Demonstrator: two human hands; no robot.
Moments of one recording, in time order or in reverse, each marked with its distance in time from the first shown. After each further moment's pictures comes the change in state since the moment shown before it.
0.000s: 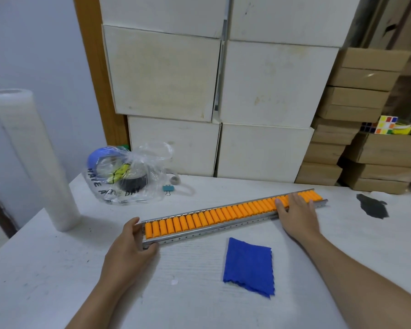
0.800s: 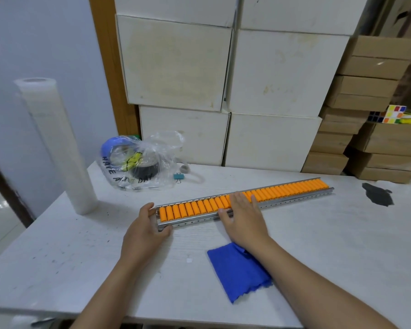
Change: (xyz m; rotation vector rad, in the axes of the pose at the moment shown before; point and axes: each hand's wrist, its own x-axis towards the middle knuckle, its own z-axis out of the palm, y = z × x) left_hand 0.000 -0.002 -0.002 -0.003 -0.020 0.007; right_hand -0.104 -0.144 0.001 0.071 -0.079 -0.386
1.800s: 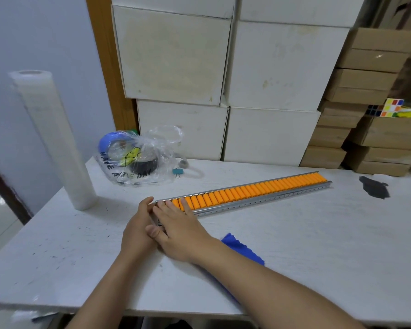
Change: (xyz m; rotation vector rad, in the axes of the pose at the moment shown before) left_hand 0.000 -0.005 -0.001 -0.077 -0.055 0.013; right_hand -0.018 -0.132 -0.004 0.184 -0.258 -0.418
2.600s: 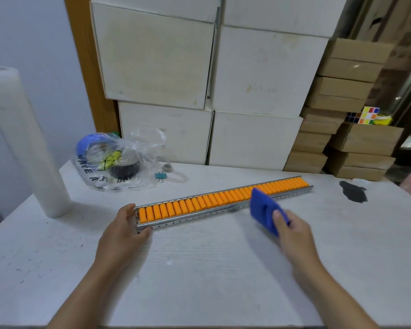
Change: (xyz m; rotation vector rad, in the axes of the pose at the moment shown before) left_hand -0.013 0.014 0.005 -0.017 0.126 -0.060; right_hand -0.147 0.144 -0.068 0.663 0.735 0.691
